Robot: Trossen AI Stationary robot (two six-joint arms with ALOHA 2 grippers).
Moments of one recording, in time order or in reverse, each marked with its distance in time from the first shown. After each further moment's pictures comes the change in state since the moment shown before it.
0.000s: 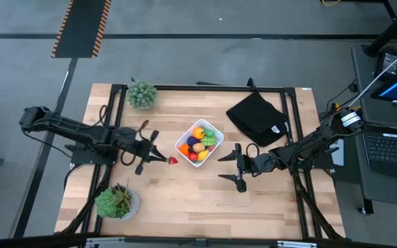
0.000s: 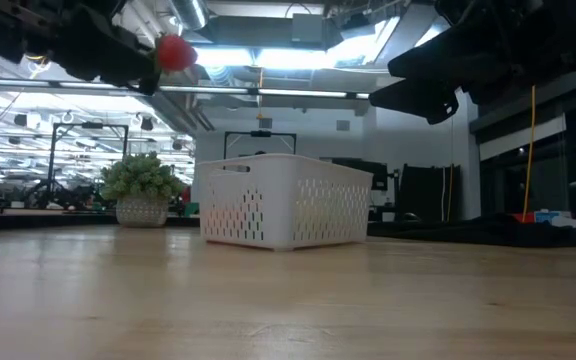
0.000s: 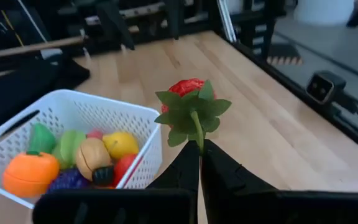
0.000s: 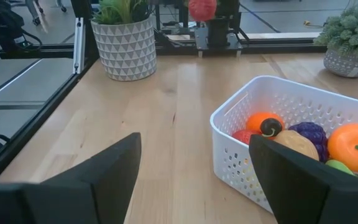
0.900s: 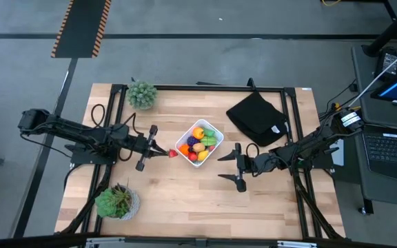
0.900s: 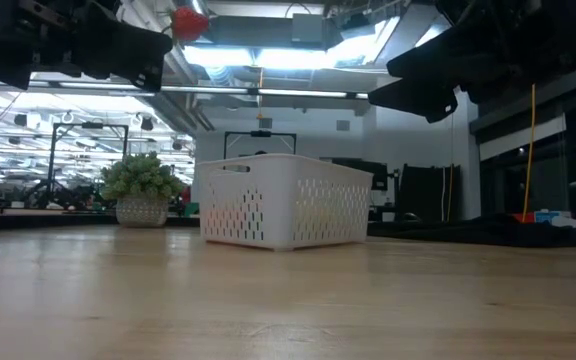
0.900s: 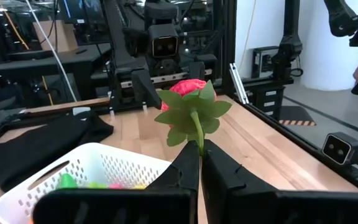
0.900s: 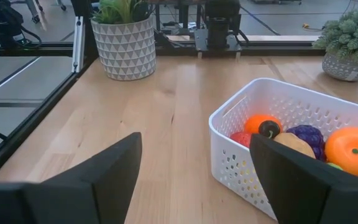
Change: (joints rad) left arm 0.086 0.002 -0.168 0.475 0.053 -0.040; right arm -0.003 0.000 0.000 0.007 0.003 -0.023
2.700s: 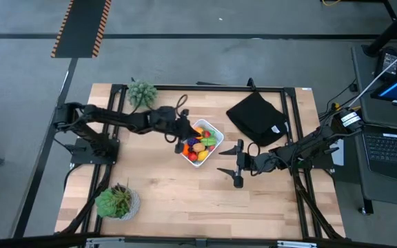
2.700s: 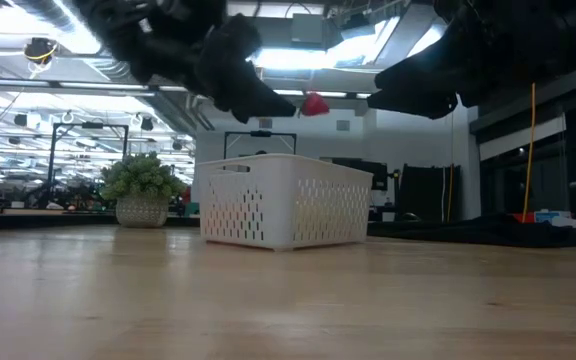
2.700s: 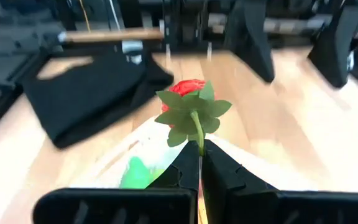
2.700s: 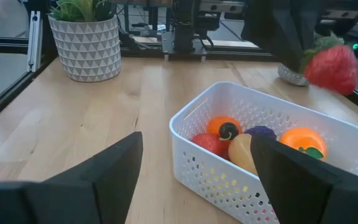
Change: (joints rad) left arm 0.246 0.632 0.533 -0.211 0.038 0.020; right arm -0.001 0.000 0.000 -0.001 0.142 -0.050
